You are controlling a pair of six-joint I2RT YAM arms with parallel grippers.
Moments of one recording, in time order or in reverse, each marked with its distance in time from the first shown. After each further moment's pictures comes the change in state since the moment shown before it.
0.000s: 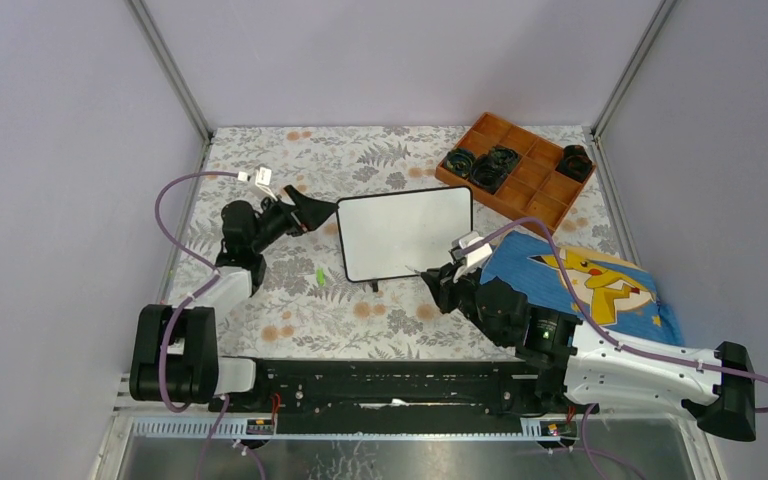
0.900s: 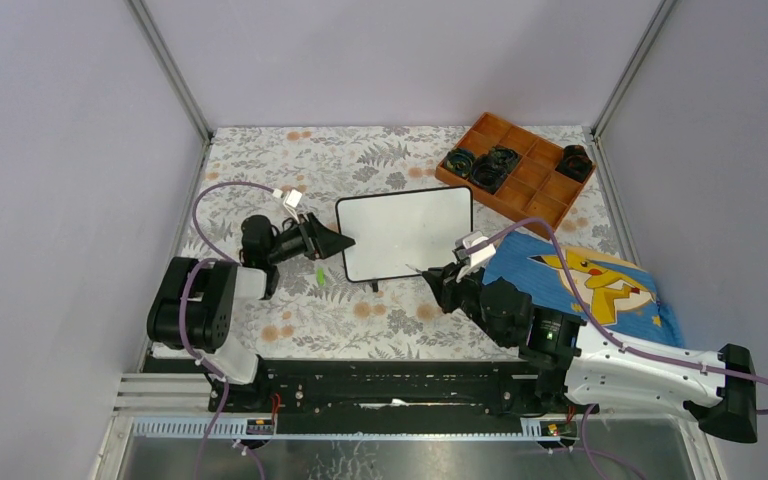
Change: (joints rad) left arm -0.040 0.269 -0.096 0.316 0.280 0.013; right arm 0.000 -0.023 0.000 -0.003 -0.002 -0.002
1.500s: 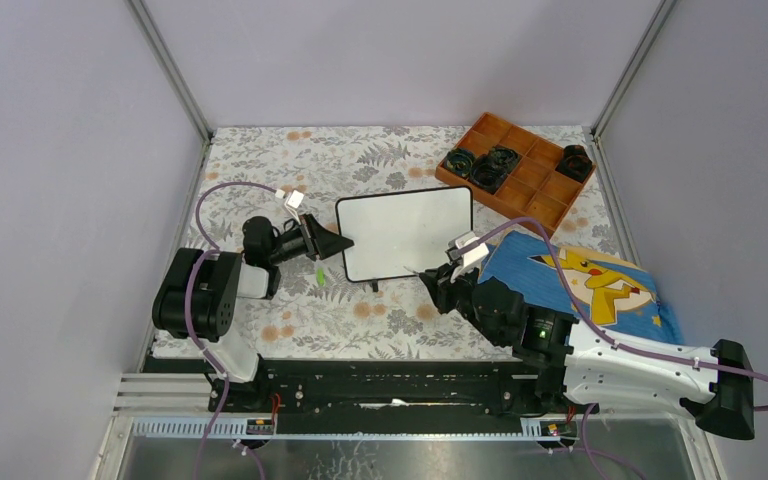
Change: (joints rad) left arm -0.004 0.087 0.000 0.117 0.045 -0.029; right arm 0.000 0.044 0.000 0.011 -0.002 0.000
